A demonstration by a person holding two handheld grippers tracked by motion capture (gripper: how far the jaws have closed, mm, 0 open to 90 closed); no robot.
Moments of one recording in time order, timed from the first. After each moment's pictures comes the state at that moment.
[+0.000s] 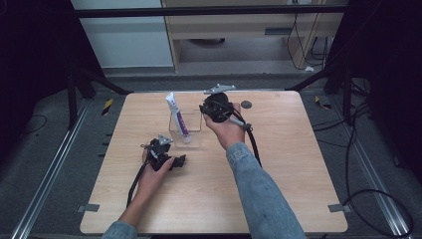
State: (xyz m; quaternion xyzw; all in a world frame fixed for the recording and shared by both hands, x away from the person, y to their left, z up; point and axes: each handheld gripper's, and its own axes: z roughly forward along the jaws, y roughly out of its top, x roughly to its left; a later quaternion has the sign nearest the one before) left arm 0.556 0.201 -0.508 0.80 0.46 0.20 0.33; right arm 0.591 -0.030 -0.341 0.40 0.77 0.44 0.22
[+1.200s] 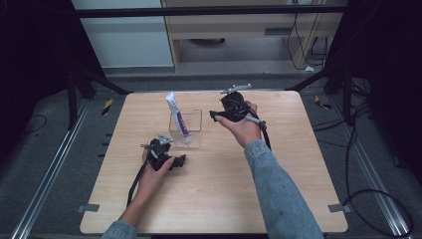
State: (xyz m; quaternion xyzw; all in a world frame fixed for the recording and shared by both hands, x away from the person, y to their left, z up) left arm 0.557 0.200 -0.508 0.80 0.46 0.20 0.33; right arm 0.604 -0.074 -0.355 0.43 0.78 0.41 0.18
